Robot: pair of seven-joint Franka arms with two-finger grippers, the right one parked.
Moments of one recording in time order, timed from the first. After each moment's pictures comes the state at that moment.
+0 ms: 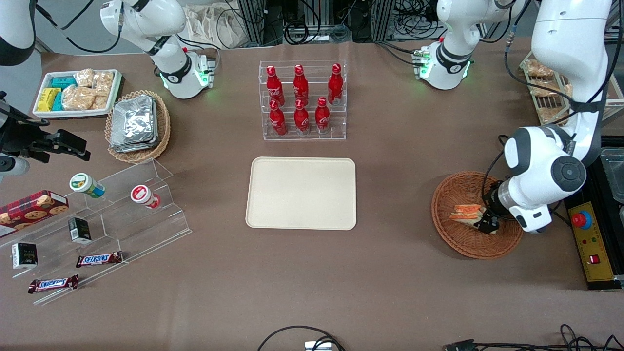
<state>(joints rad) 0.05 0.38 -0.08 -1.96 -0.01 2.31 -1.17</state>
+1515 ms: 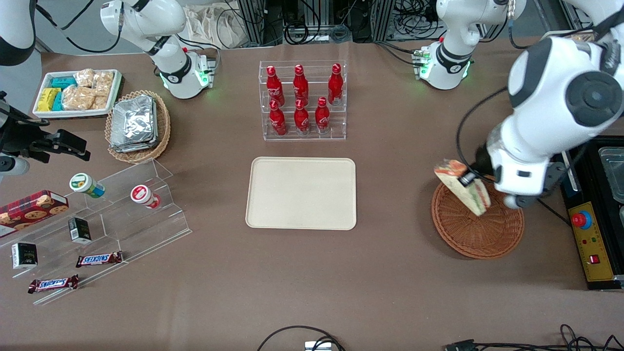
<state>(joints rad) -0.12 0.21 -0.21 -1.48 -0.01 1.61 -0.86</state>
